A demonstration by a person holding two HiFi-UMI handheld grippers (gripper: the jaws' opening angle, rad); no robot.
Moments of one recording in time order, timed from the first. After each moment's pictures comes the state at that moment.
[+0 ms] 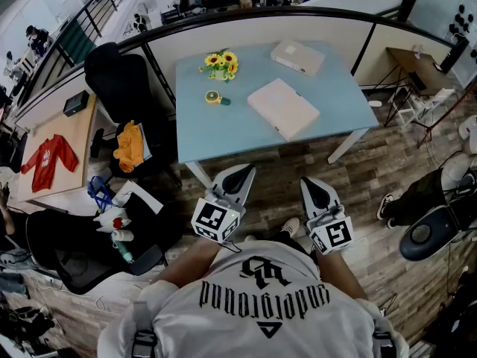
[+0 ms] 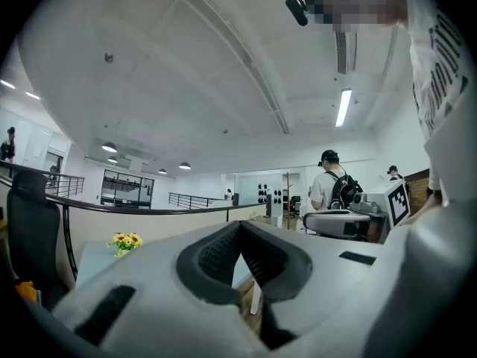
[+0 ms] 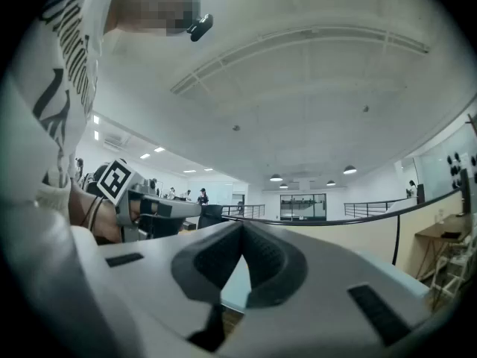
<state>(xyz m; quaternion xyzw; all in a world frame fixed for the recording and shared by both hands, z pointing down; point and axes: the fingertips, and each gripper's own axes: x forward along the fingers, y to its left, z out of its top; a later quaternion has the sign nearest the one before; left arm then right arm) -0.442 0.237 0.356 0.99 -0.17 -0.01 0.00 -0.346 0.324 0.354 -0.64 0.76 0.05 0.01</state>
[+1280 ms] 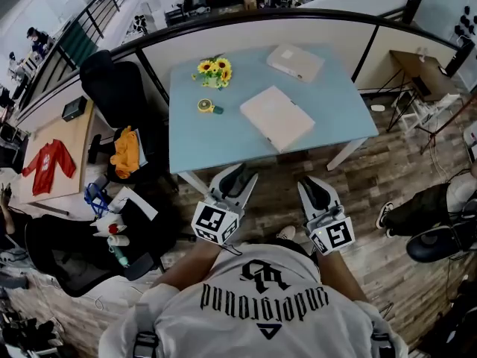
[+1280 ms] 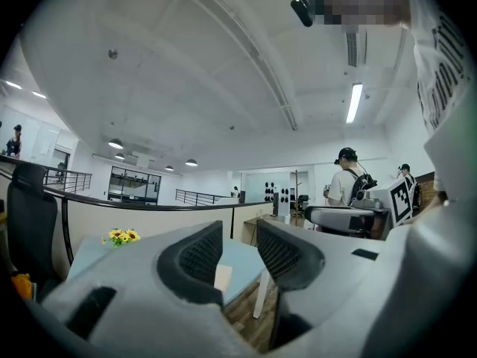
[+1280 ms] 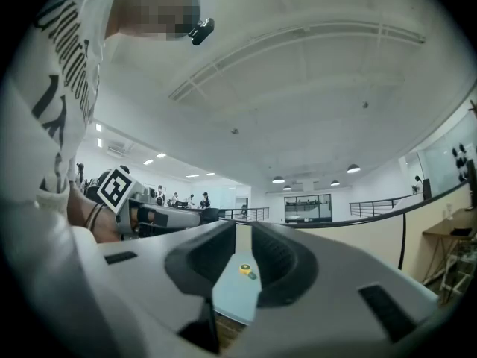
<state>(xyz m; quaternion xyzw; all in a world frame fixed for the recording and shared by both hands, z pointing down) -0.371 0.205 0.371 0.98 -0.19 0.00 0.02 -0.269 0.293 0.356 -0.63 0.78 0.05 0.02</state>
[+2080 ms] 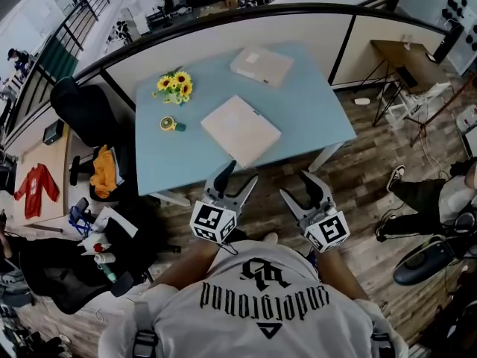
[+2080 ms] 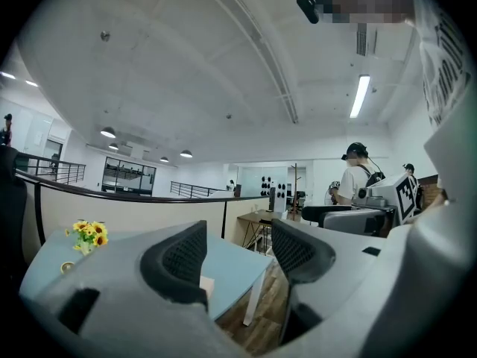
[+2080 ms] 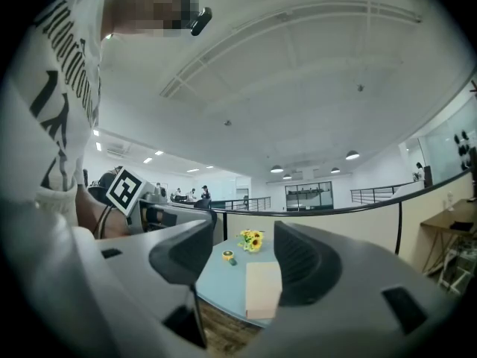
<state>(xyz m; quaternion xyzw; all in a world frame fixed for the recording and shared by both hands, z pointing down) -0.184 0.180 0.397 0.98 -0.18 0.02 0.04 -0.106 0.269 0.381 -0.61 0.79 0.01 0.01</state>
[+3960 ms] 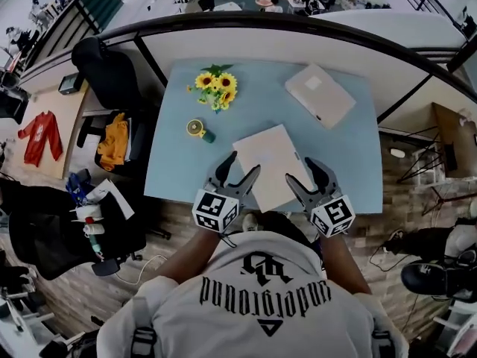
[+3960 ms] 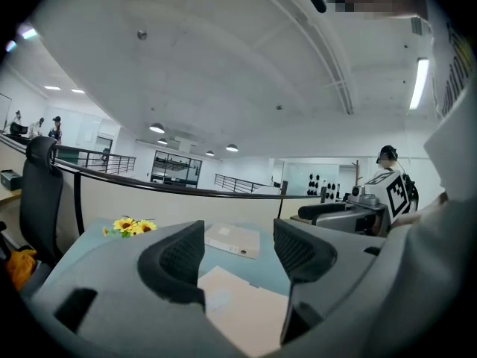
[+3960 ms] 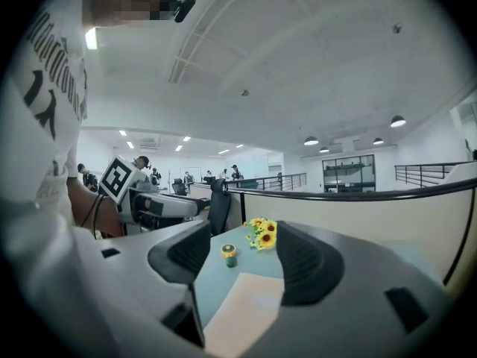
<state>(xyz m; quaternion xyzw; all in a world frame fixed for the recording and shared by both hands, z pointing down) -0.193 -0.095 0.432 0.93 -0.34 0.04 0.10 -0.071 -0.049 0.421 -0.48 0.87 -0.05 -0.06</state>
